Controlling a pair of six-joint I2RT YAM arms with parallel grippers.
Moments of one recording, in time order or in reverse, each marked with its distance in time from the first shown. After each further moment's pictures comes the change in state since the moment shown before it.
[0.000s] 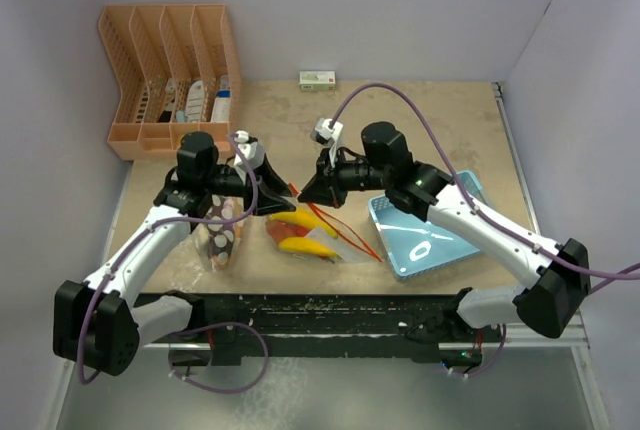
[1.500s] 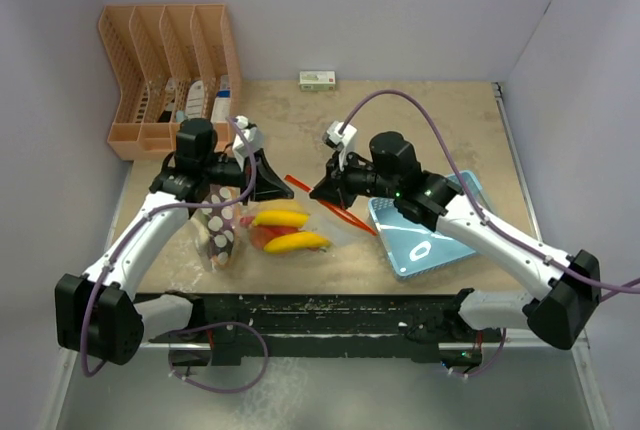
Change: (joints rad) left arm 0.024 0.064 0.143 -0.215 0.039 0.045; right arm -0.002 -0.071 -0.063 -0.013 0.177 -0.020
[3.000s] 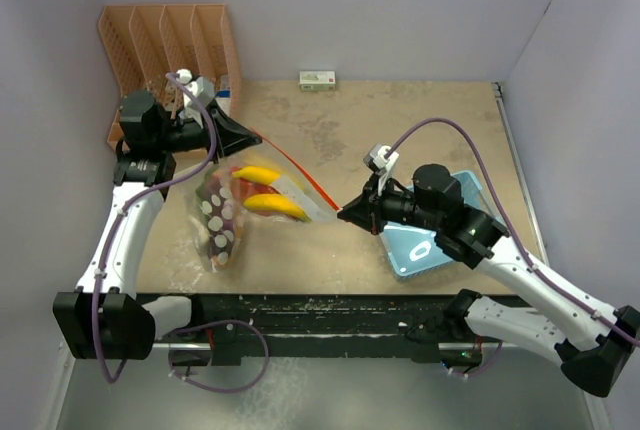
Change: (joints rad) left arm 0.257 -0.010 0.183 0.181 -0.052 -0.241; right arm -0.005 -0.356 -0.236 -0.039 0.031 0.097
